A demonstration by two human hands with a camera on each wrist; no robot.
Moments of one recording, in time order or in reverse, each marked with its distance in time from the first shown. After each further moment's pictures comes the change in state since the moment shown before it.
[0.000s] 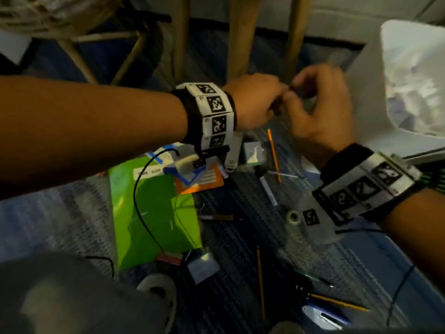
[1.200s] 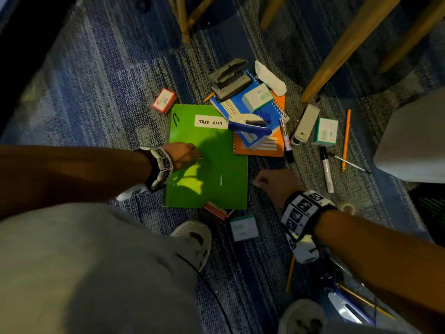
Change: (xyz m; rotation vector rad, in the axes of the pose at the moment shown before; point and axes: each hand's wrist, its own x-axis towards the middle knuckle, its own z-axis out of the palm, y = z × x) left_hand -0.287 -0.194 0.204 -0.019 -0.548 -0.331; right_hand -0.170 0.024 0.182 -0.289 -1.303 0.106
